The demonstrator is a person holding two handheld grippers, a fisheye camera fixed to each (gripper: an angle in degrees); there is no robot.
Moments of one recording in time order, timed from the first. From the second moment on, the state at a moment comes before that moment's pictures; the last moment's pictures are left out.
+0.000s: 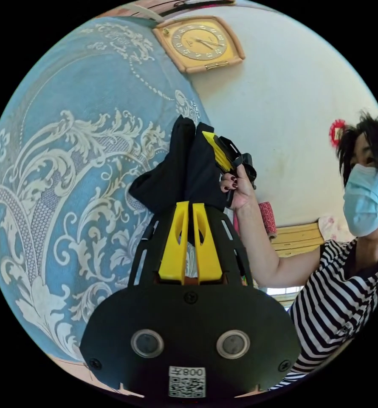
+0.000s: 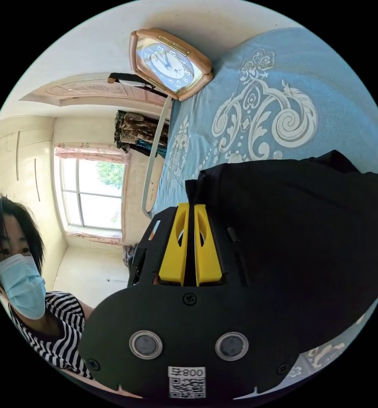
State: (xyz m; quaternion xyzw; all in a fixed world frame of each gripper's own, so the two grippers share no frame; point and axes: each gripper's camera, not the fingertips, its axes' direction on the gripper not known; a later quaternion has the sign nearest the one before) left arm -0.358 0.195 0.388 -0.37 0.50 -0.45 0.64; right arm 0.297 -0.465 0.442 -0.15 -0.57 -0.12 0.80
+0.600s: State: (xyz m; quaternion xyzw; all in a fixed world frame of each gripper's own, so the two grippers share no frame) left arm -0.459 0.220 0.383 -0.35 0.44 -0.58 0.59; right arm 0.220 -0.468 0.452 -0.14 -0.59 -0.17 0.78
